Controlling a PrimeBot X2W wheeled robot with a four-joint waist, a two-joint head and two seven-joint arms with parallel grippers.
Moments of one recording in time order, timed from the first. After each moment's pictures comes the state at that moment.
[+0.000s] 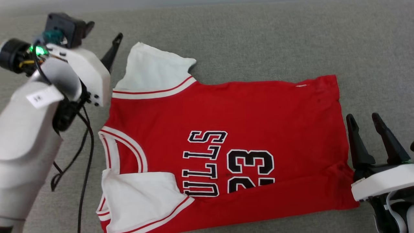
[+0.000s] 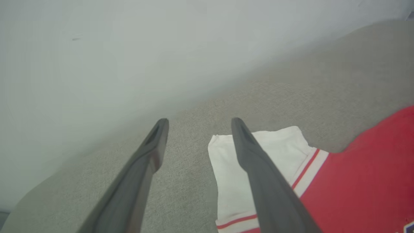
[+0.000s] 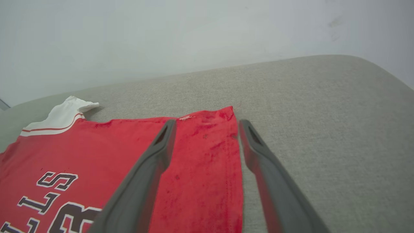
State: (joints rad) left arm -0.85 0.56 -0.52 0.36 -0.51 -0.06 0.17; right arm -0.09 -0.15 -0.08 -0.10 0.36 0.13 0.04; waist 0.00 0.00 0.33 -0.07
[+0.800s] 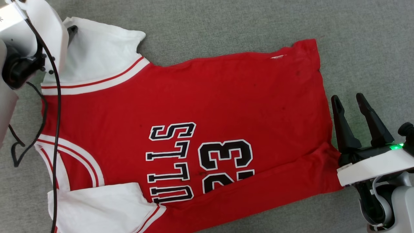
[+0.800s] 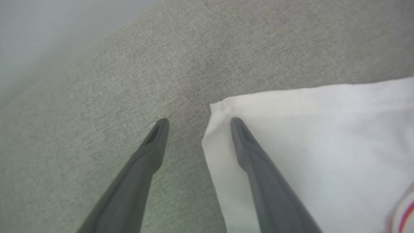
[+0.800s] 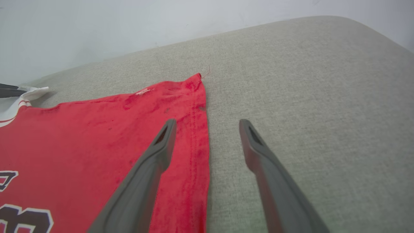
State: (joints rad) left arm -1.16 0.66 -0.68 0.61 -0.66 -0.13 0.57; right arm -0.19 -0.14 0.00 -0.06 0.41 0.13 -0.03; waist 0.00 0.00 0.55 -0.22
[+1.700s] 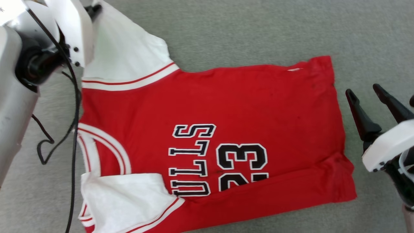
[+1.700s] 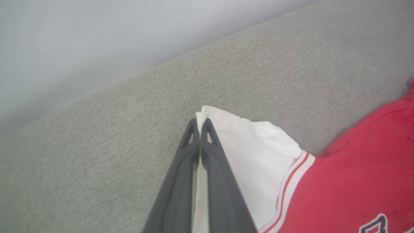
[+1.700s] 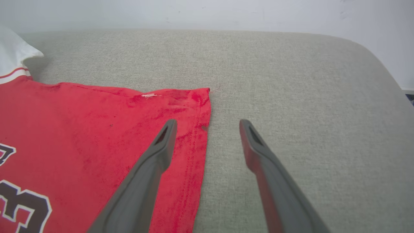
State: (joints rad) left arm -1.13 0.62 -0.63 0.43 -0.83 -0.09 0.58; right arm -0.27 -0.29 -0.02 -0.11 0.36 0.13 0.32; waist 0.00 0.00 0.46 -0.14
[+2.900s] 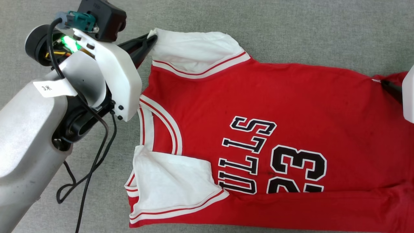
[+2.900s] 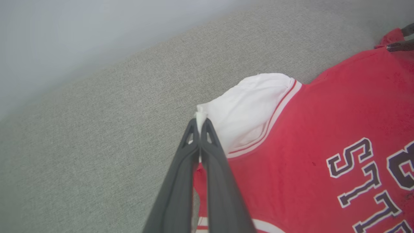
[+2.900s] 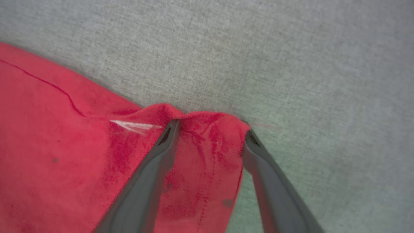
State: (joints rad) left arm -0.92 0.68 -0.67 -0.08 -0.79 0.03 0.52; right arm -0.68 -0.57 0.17 0.22 0.48 0.13 0.99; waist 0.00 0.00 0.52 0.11
